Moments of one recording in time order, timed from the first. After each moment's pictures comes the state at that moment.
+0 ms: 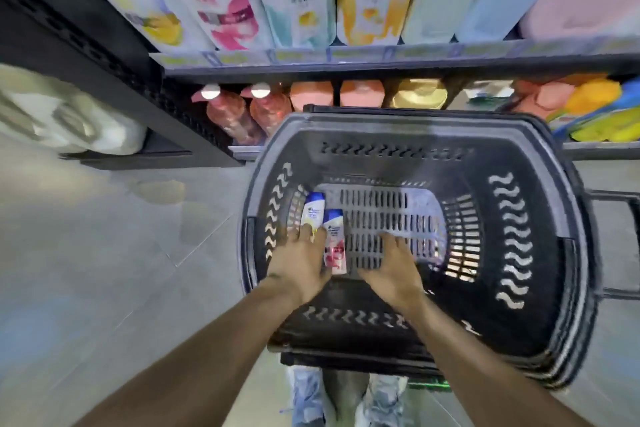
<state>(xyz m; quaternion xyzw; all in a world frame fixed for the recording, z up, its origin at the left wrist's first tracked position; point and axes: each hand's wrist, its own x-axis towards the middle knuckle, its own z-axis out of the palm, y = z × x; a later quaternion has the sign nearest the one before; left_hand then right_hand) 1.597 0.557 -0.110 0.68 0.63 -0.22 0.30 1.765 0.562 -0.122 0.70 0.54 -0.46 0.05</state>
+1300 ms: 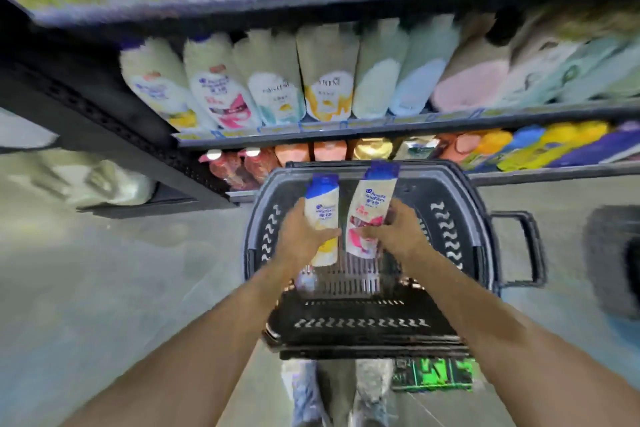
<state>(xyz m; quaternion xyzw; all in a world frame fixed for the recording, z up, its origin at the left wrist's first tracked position) 1.629 0.622 0.000 0.41 0.71 0.24 0.52 1.811 0.633 0.010 0.66 0.35 -0.61 -0.28</state>
